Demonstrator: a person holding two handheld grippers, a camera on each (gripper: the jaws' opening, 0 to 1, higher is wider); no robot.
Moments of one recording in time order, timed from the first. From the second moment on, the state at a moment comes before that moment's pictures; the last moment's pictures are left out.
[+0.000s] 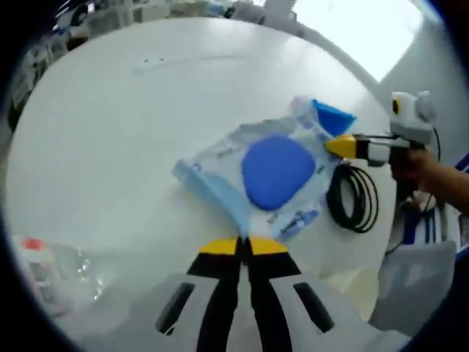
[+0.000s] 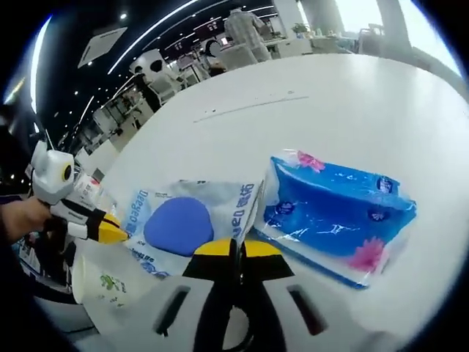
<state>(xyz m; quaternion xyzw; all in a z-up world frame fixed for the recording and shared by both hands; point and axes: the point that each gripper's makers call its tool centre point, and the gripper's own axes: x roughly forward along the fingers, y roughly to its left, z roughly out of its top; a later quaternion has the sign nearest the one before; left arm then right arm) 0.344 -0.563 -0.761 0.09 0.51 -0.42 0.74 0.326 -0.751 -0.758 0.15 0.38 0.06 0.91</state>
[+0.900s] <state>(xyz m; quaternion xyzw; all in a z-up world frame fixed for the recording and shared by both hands) 0.345 -0.534 -0.729 0.06 0.45 -0.42 0.78 0.311 -0.759 -0.732 0.11 0.32 0.04 0.94</state>
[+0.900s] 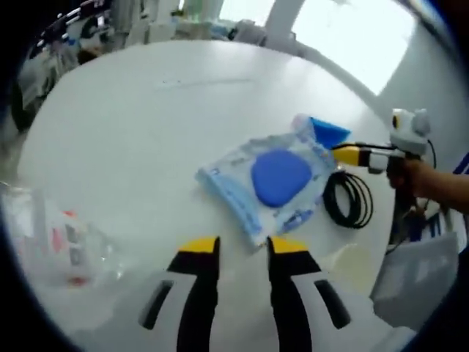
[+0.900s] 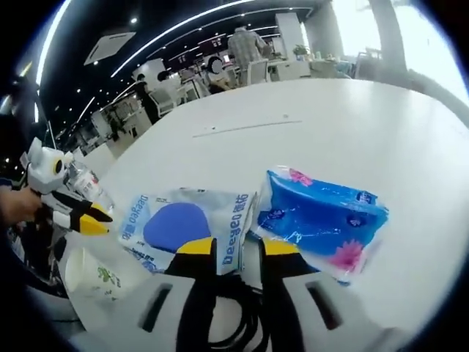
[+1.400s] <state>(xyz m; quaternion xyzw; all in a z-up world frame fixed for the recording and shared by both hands) 0.317 -0.531 -0.690 0.07 0.38 -0.44 0.81 0.280 -0.734 -0.696 0.05 0.28 0.10 0.95</state>
